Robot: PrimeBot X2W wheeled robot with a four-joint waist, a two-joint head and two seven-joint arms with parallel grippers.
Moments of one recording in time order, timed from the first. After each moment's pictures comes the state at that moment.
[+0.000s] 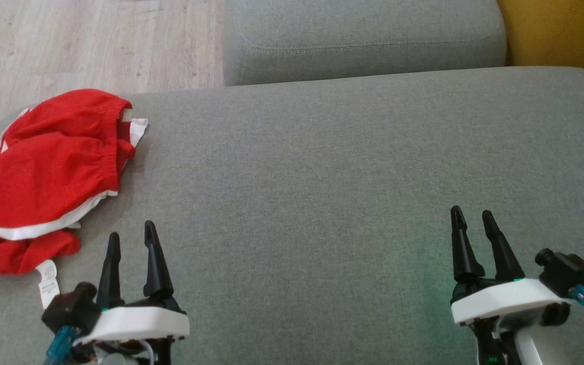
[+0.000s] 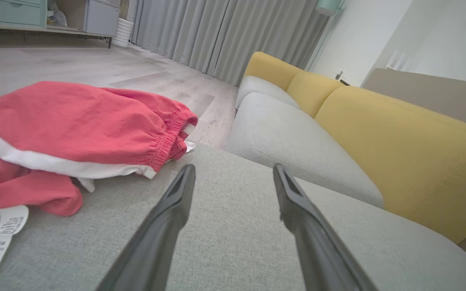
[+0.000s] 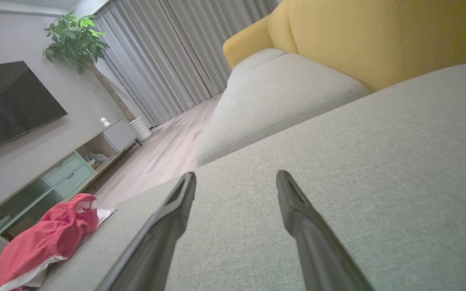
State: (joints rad) left arm 0.02 0.04 -0.13 0.11 -0.49 0.04 -0.15; right arm -0.01 -0.04 0.09 0.23 0.50 0.13 -0.14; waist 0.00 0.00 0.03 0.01
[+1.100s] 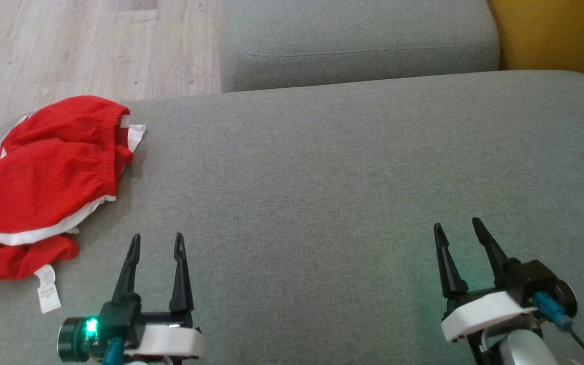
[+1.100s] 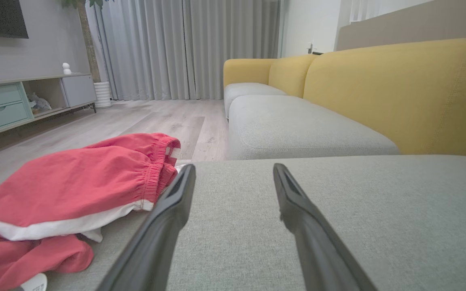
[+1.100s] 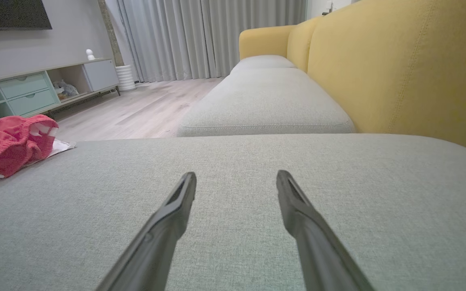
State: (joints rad) left arm 0.02 0.04 -0.16 0.19 -0.11 0.07 -0.24; right arm -0.03 -0.04 0.07 0.33 0.08 0.13 -0.23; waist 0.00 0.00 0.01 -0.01
